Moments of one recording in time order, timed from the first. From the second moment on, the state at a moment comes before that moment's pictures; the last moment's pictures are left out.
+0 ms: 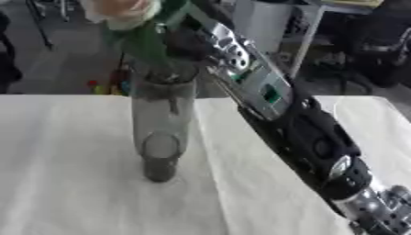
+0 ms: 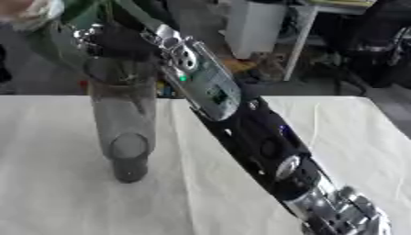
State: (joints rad) left arm -0.50 0.29 -0.10 -1.99 0.40 -0.36 -0.01; right arm -1.27 -0.62 0.35 -1.44 -0.05 -0.20 0.21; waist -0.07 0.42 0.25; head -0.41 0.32
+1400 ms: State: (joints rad) left arm -0.49 0.29 -0.10 -1.99 0.40 -0.35 0.00; right arm -1.26 -0.70 0.28 -1.42 0.12 -0.03 0.71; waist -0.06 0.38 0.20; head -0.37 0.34
